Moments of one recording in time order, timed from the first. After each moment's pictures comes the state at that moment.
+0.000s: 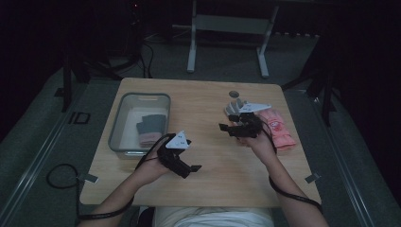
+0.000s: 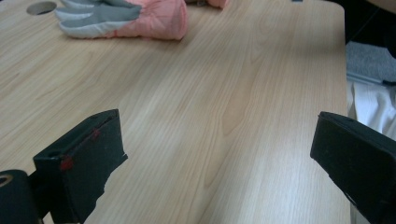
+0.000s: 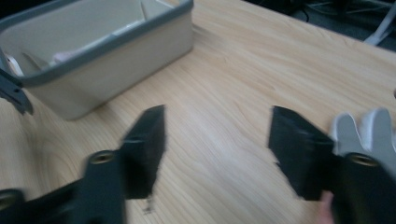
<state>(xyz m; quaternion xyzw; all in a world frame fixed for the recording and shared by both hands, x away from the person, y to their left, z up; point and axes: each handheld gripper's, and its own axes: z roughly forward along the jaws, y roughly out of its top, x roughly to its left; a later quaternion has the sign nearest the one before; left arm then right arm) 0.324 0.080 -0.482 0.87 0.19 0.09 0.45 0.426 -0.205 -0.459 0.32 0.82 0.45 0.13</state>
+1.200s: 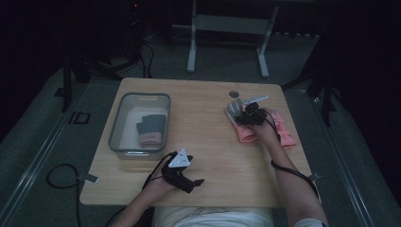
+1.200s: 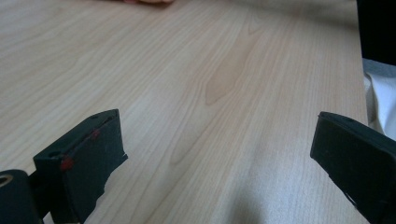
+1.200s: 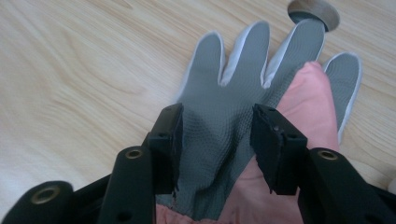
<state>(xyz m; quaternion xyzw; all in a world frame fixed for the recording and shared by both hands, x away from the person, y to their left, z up) 0.303 0.073 -0.549 0.85 0.22 0.08 0.48 0.527 -0.245 -0.523 0.39 0.84 0.32 0.18</state>
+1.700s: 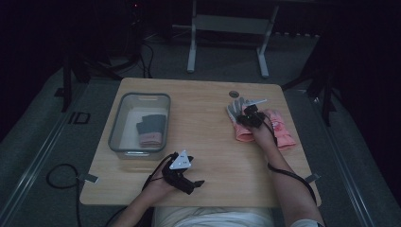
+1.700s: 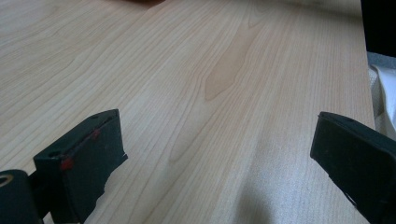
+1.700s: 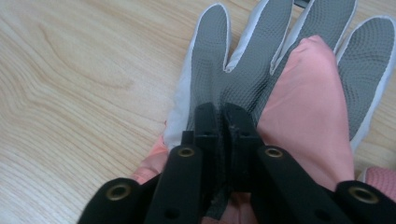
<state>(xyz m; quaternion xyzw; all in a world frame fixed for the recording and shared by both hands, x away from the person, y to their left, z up) 0.301 0.071 -0.552 0.85 0.21 0.09 0.47 0.525 -0.244 -0.536 0.43 0.83 0.32 0.18</state>
